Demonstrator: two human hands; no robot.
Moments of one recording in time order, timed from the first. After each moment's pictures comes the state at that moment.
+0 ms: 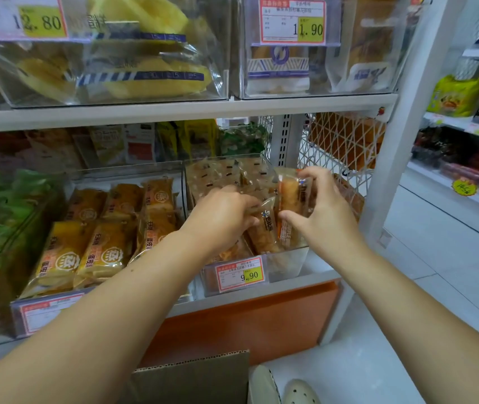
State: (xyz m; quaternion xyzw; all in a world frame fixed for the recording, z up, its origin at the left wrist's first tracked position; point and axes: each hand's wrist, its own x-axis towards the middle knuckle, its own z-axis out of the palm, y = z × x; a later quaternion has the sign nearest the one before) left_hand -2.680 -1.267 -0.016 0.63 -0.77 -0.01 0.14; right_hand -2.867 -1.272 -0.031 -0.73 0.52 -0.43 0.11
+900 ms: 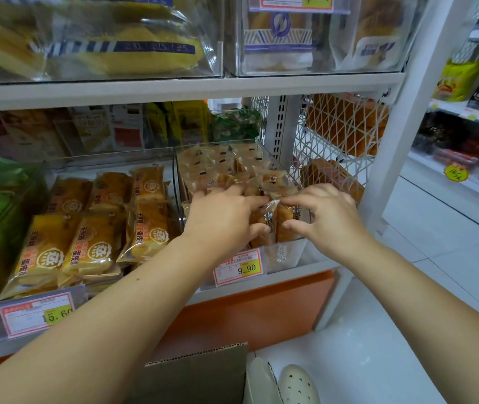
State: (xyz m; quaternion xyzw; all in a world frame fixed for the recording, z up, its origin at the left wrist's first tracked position) left_hand -2.690 -1.271 -0.038 0.62 -0.78 0.09 0.09; right_hand -2.884 -1.294 -0.057 -0.80 0.54 -0.26 0.00
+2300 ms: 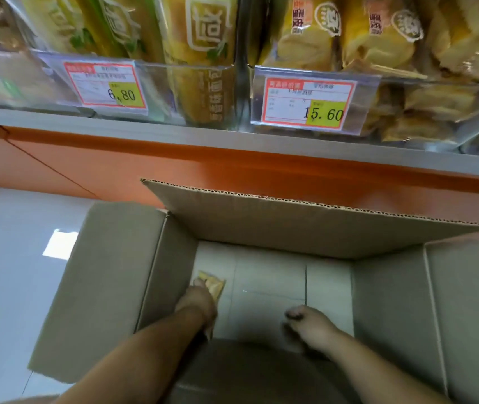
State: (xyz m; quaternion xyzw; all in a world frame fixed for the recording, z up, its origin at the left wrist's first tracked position) left_hand -2.450 -0.956 -0.438 0.83 -0.31 -0.44 -0.17; right_hand -2.696 -1.043 -0.418 -0.55 0.57 0.22 0.57
